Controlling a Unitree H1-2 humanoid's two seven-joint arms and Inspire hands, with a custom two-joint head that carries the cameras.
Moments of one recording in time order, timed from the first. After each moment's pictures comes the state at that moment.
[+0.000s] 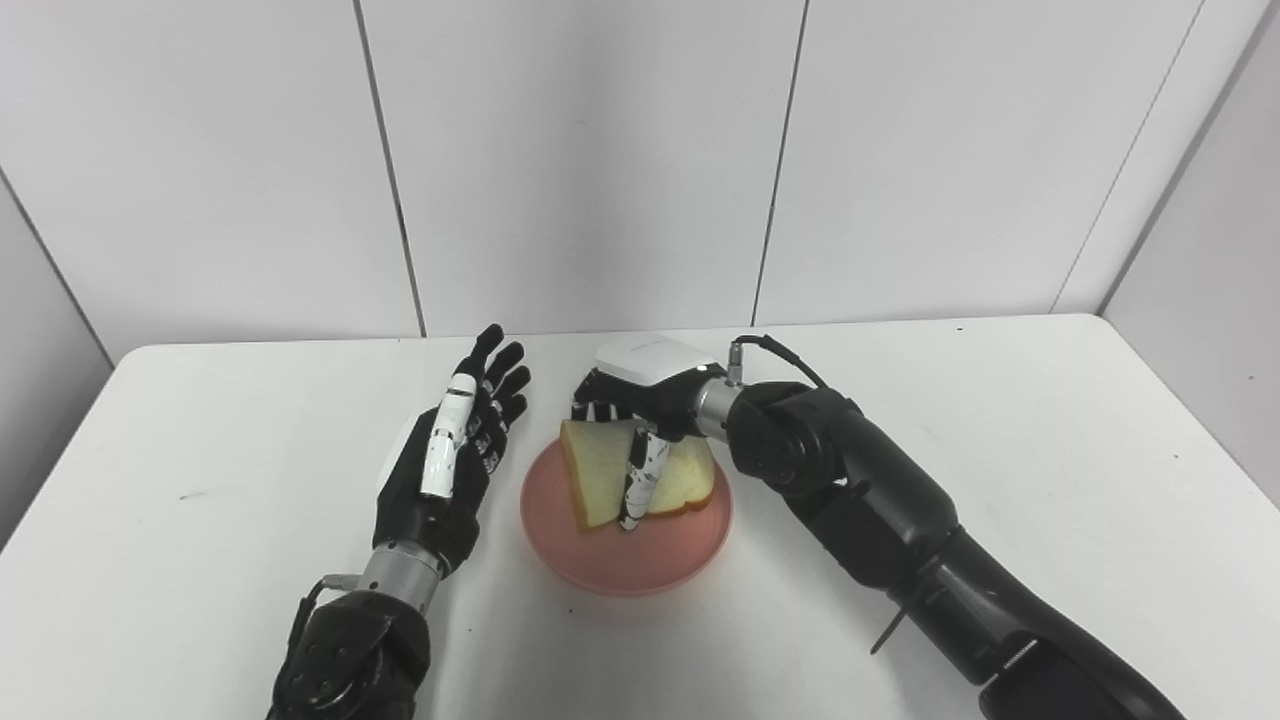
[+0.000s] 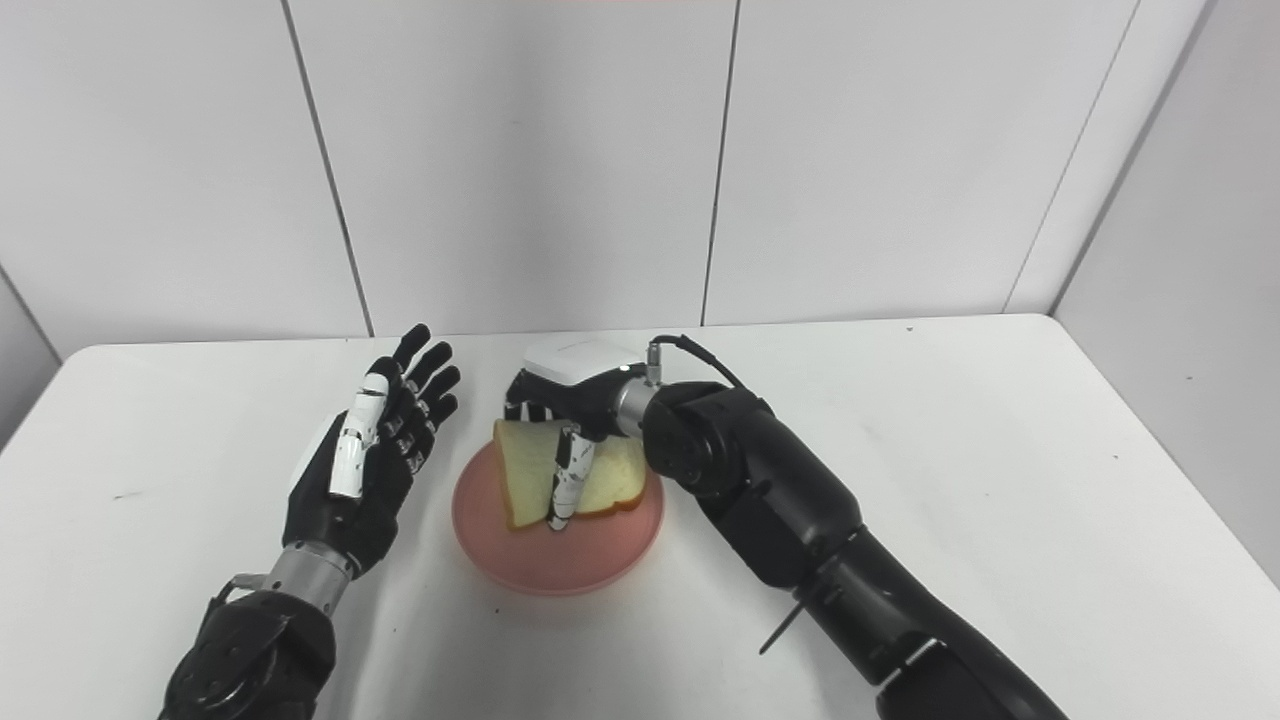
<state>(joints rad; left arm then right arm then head) -0.33 -0.08 -0.04 -0.12 -0.19 0.33 -0.12 -0.83 -0.31 0.51 0.28 -0.73 0.10 0.55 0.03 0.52</state>
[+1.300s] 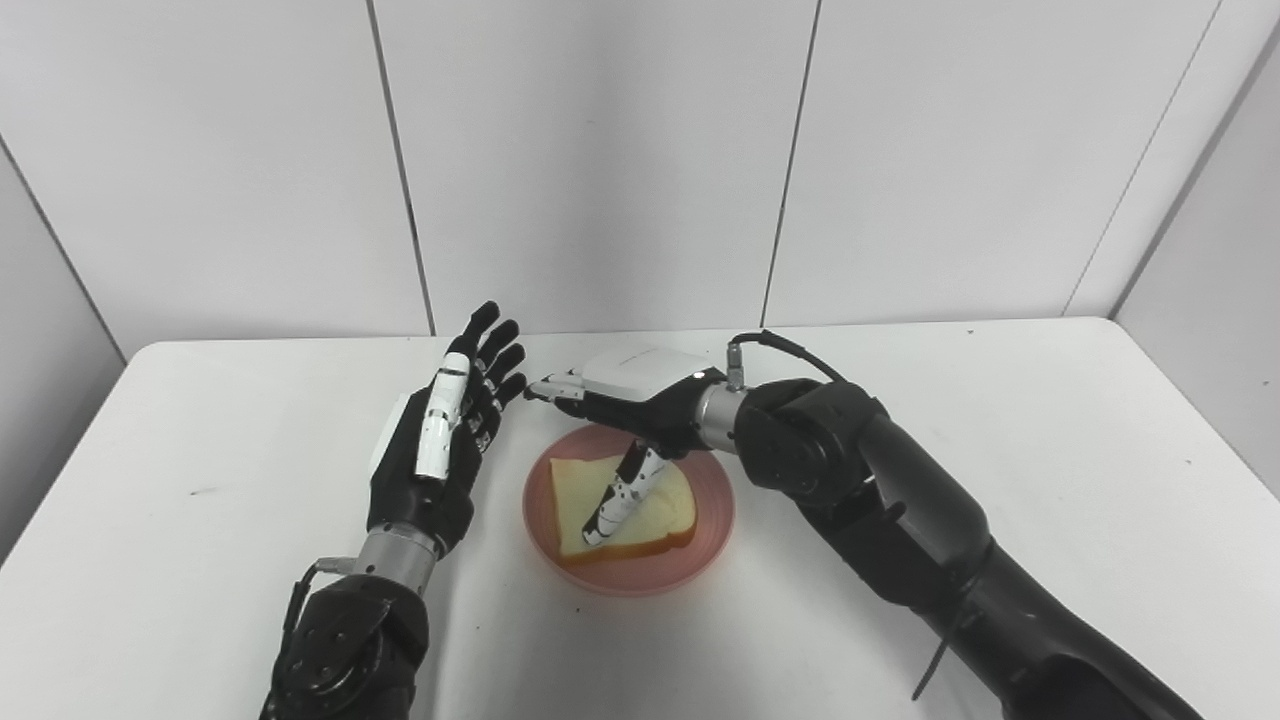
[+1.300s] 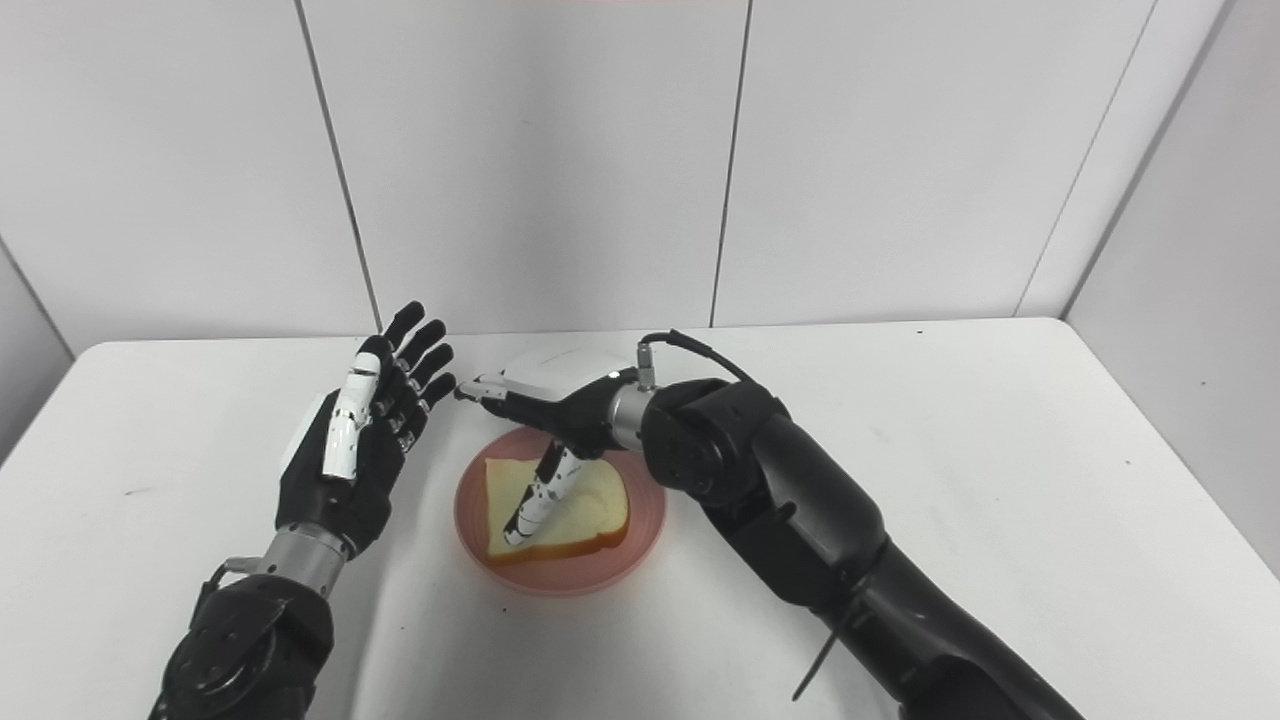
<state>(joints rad) -0.35 -0.06 -0.03 -0.16 -0.17 0.33 -0.08 -0.82 -0.34 0.50 -0.03 -0.76 0.21 0.83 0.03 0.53</state>
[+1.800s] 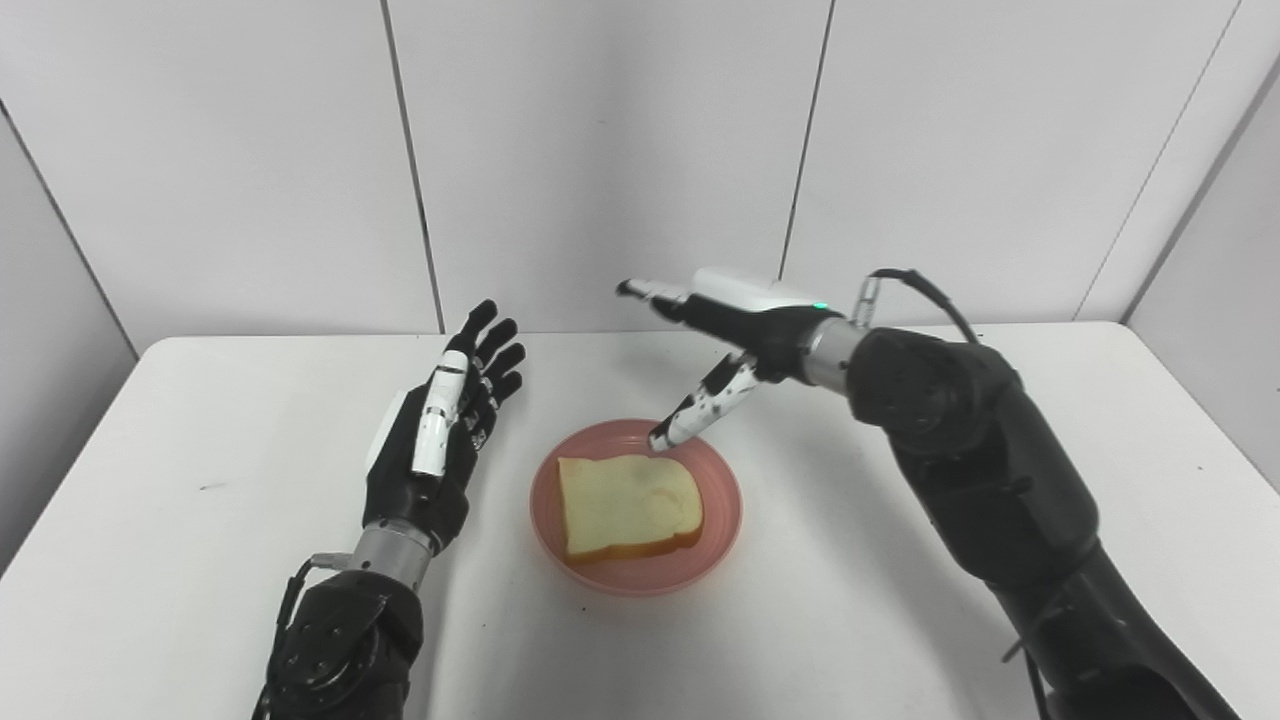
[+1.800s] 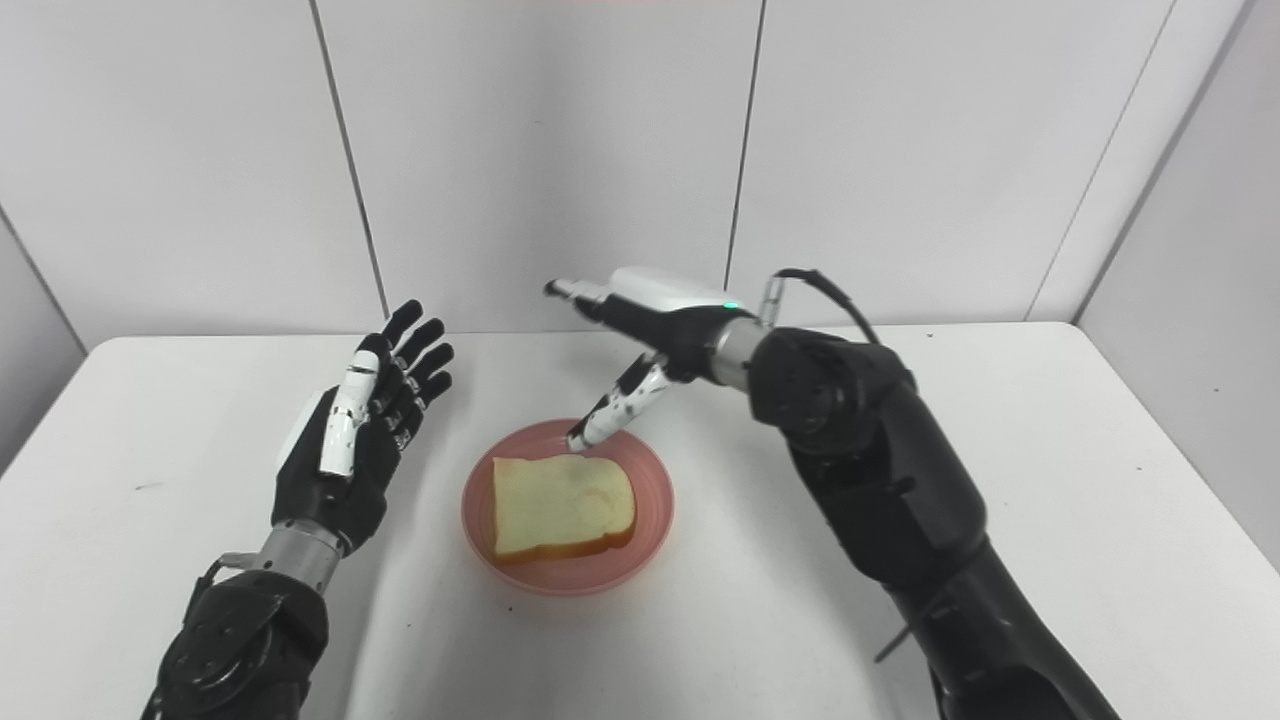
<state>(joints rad) -0.35 -0.05 -0.03 -0.15 -0.17 0.33 -0.08 -0.73 -0.38 0.20 -0.16 -0.58 0.39 0.77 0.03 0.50</state>
